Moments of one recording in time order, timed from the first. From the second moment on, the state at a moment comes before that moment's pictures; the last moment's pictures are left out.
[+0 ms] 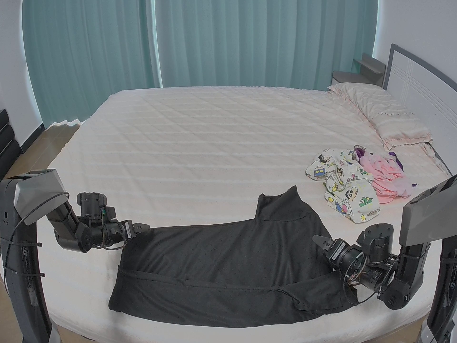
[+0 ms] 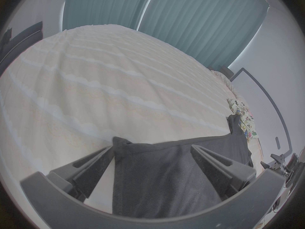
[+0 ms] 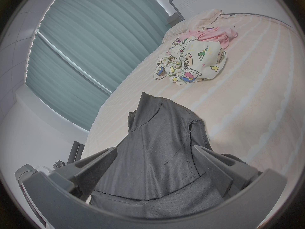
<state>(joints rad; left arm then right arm) 0.06 2.38 -0.89 -0.76 -0.33 -0.26 0.41 2.23 -0.21 -1.55 -0.14 0.87</state>
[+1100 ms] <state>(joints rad) 0.12 2.42 -0.87 -0.89 -0.44 -0.25 0.41 2.22 -0.21 -1.55 -0.14 0.87</state>
